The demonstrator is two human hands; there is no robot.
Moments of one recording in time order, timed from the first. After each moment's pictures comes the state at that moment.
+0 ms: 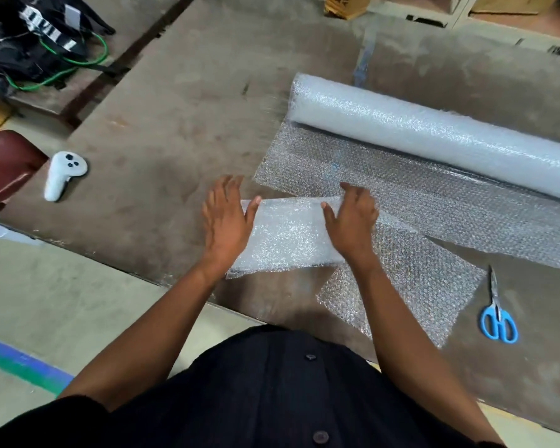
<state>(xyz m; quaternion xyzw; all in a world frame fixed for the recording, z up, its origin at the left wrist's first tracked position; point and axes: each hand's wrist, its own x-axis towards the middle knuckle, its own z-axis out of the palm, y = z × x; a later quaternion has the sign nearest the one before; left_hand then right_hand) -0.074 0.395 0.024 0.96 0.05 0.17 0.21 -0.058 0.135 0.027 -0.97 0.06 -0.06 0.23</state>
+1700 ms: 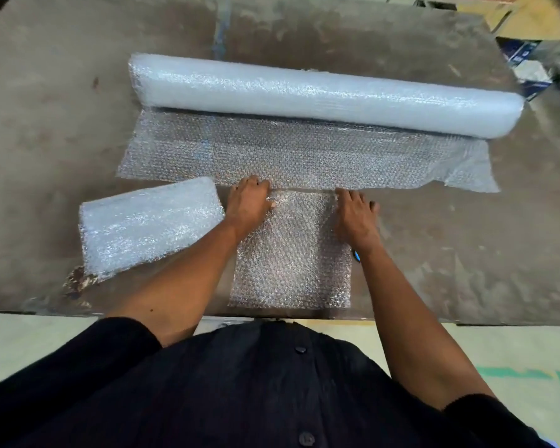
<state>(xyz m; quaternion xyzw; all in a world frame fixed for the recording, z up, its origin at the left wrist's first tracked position) -0.057 0.092 -0.003 0.97 -0.20 -0.08 0.12 -0.160 -0.164 -0.008 -0.99 0.13 0.02 0.05</state>
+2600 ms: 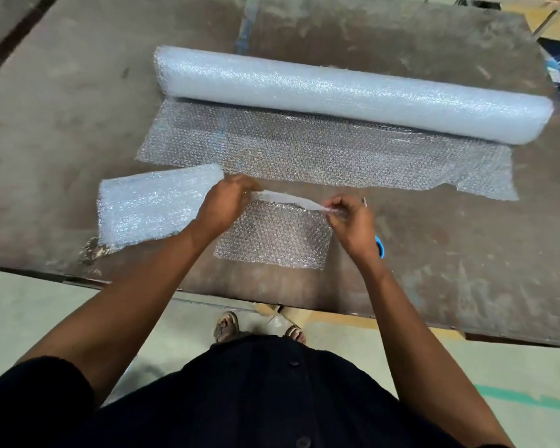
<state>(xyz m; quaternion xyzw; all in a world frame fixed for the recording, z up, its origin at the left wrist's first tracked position) -0.110 0.150 0.049 0.94 -0.23 0.01 0.26 -0.205 -0.144 0.024 -0.87 0.07 -0.08 0.47</state>
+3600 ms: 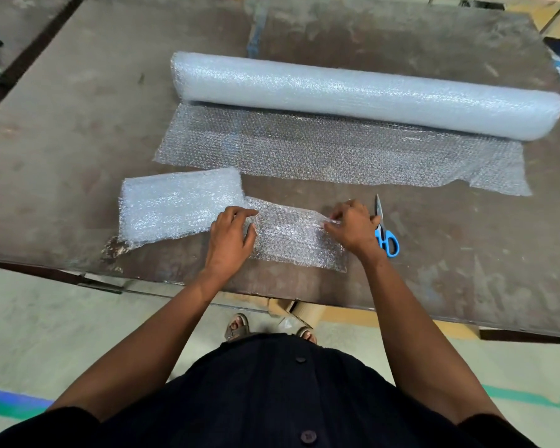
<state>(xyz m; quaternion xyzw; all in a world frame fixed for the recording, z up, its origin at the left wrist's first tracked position) -0.195 0.188 -0.002 0.95 -0.14 0.07 0.29 -0.194 -0.123 0.002 -0.96 0.12 0.06 0.23</state>
